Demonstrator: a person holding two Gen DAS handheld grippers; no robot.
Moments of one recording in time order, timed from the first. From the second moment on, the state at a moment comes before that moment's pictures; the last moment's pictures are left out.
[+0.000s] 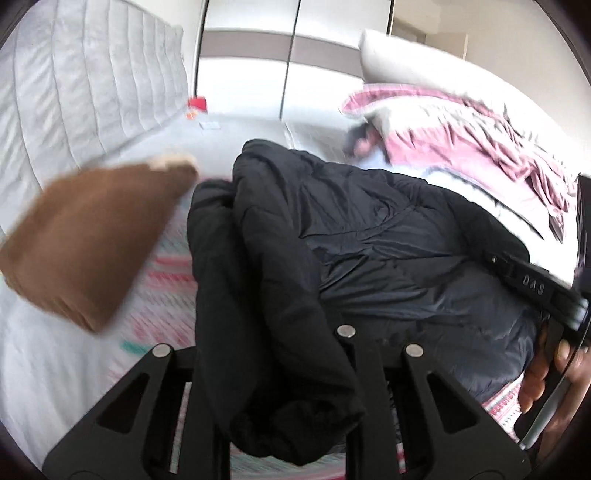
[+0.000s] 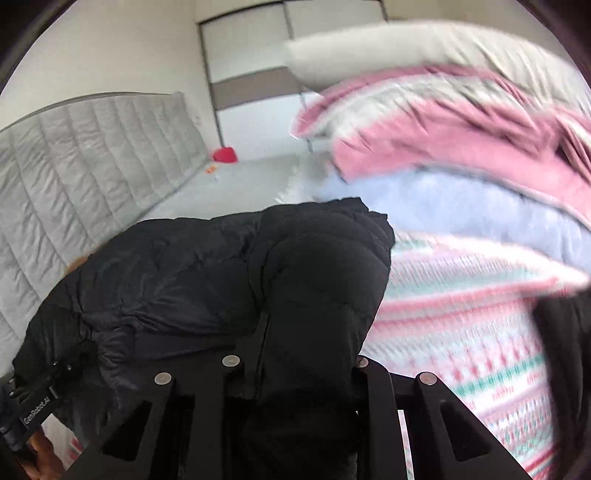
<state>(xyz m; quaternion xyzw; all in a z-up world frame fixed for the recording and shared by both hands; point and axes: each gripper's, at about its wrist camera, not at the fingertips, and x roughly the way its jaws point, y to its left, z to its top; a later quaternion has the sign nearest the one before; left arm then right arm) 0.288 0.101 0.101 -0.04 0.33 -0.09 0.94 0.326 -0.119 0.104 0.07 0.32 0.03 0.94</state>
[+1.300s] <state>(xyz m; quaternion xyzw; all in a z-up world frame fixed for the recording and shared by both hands) 0.374 0.444 0.111 -0.05 0.34 0.07 0.94 0.499 0.173 0.060 0.16 0.38 0.25 0.88</state>
